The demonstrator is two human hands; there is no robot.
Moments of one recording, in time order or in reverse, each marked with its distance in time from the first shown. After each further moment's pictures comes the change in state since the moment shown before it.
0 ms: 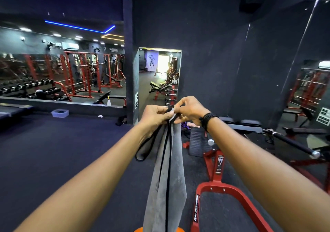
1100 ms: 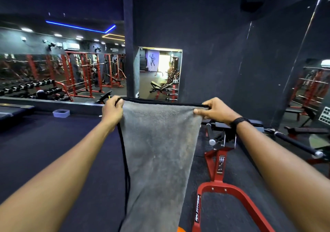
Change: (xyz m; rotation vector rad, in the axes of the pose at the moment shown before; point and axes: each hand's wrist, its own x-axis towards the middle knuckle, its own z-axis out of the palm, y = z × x) left_hand 0.014 -0.015 -0.113 0.504 0.531 0.027; right_hand 0.013 0.049 -0.086 -0.406 -0.040 -0.292
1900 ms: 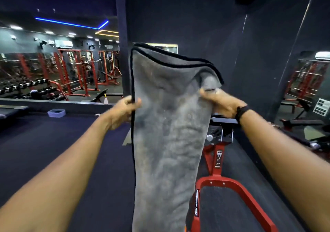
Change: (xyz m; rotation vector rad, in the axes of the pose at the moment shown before) left_hand -0.015 0.034 0.006 -0.514 -0.650 -0.110; right_hand -0.002 -0.009 -0.018 0.854 -0.032 0.100
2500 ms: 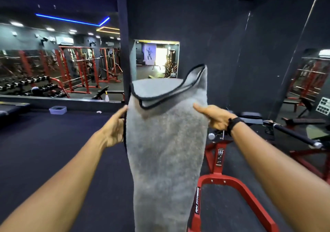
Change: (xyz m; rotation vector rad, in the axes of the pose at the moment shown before) left_hand -0.009 -0.058 -0.023 -0.354 0.009 -0.419; right_hand 0.014 0.064 0.012 -0.007 0.048 0.370
